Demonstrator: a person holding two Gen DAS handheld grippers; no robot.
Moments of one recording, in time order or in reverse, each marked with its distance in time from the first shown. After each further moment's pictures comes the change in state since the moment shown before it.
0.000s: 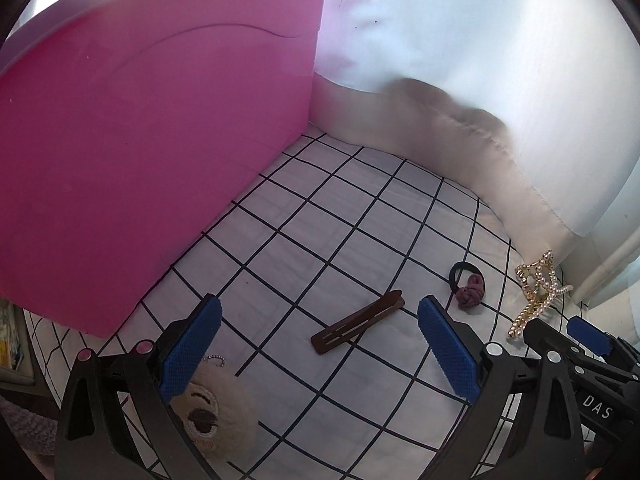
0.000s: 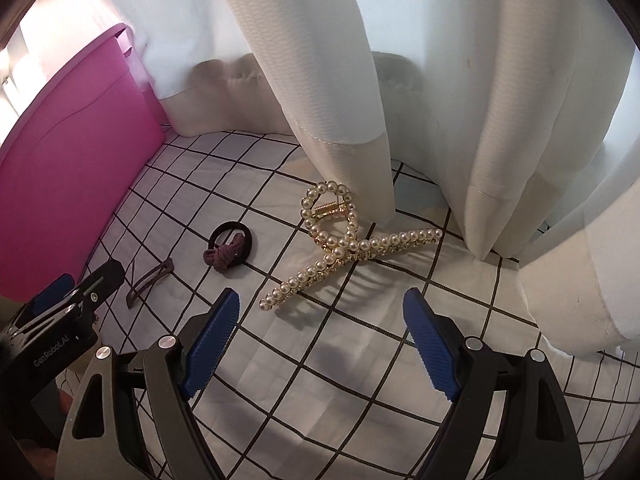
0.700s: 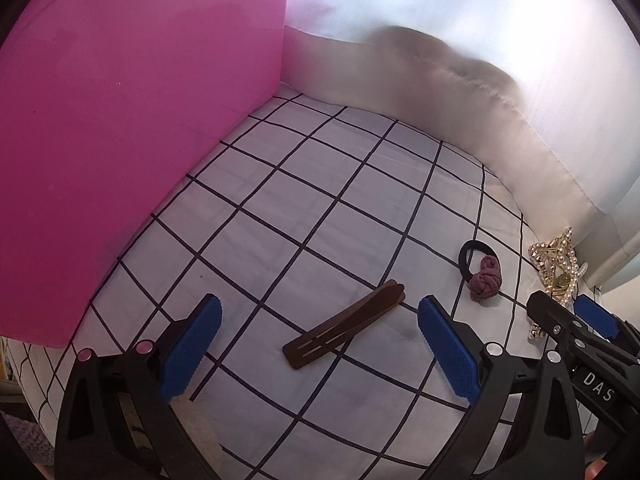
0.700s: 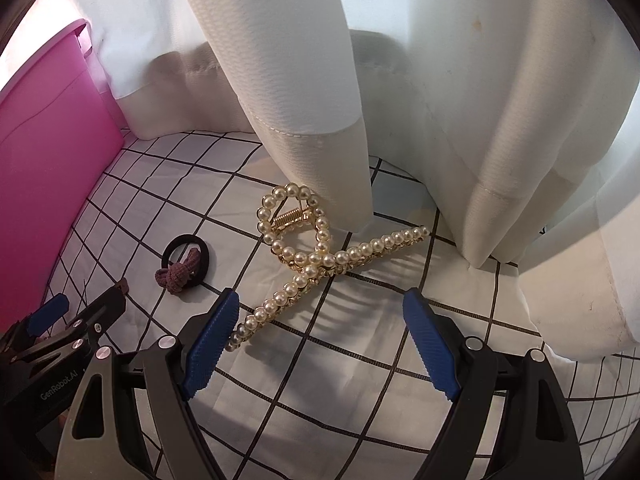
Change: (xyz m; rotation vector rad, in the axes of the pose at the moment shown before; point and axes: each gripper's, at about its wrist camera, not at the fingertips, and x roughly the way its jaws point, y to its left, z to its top) left arm 0.047 -0.010 0.000 0.023 0.096 -0.053; right arm 0.031 -0.001 0.007 0.016 -0.020 -0.117
